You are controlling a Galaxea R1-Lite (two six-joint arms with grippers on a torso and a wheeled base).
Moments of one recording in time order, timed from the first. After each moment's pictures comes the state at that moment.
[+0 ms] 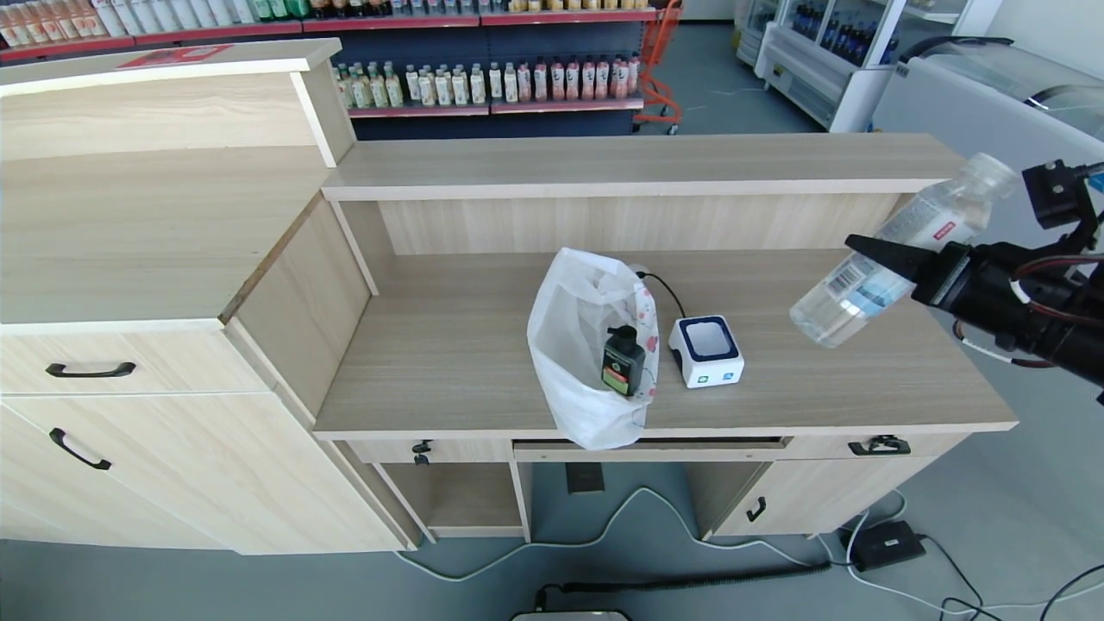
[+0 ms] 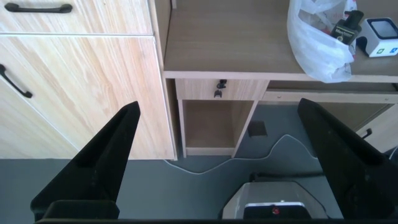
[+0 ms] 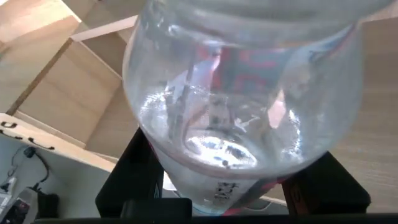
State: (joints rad) left arm -0.01 0.00 0.00 0.00 -0.02 -0.02; right arm -0.03 1.63 -0.75 -0.99 0.50 0.35
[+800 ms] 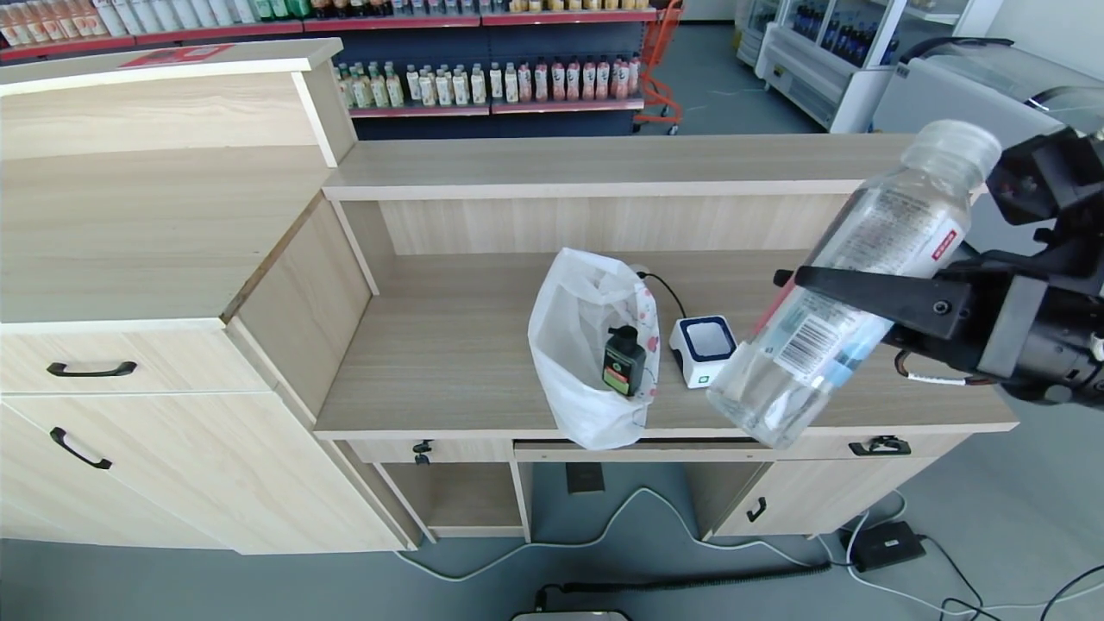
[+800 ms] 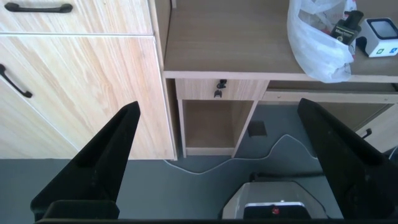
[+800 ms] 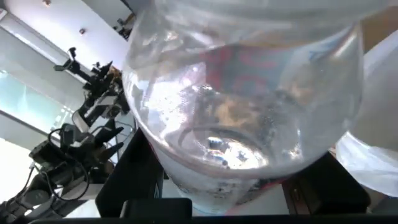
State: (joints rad) left arm -0.01 0.00 0.00 0.00 -0.02 -0.02; right arm 0.29 1.42 -0.66 -0.99 0.92 0.52
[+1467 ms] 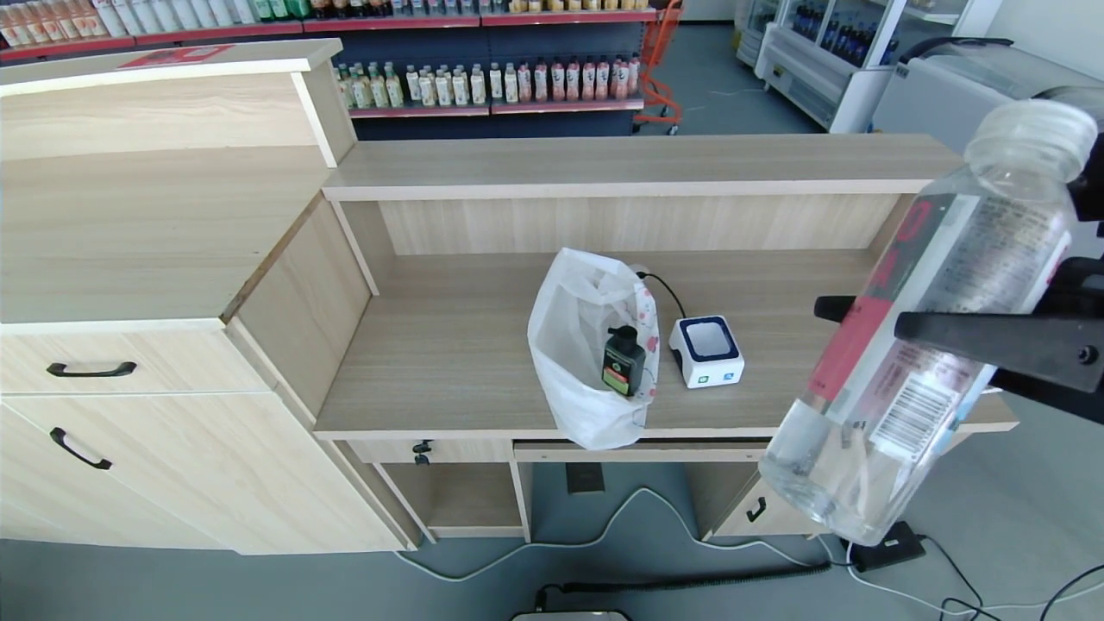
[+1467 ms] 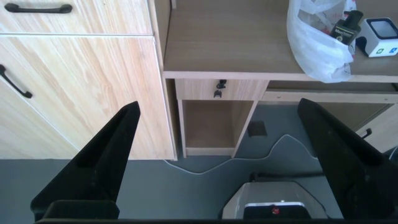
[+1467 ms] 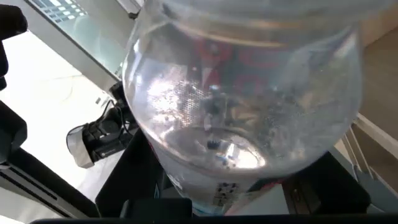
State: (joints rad) left arm -0.01 0.00 0.00 0.00 -0.02 -0.02; right arm 0.28 1.35 -0.65 -1.00 1.19 0.57
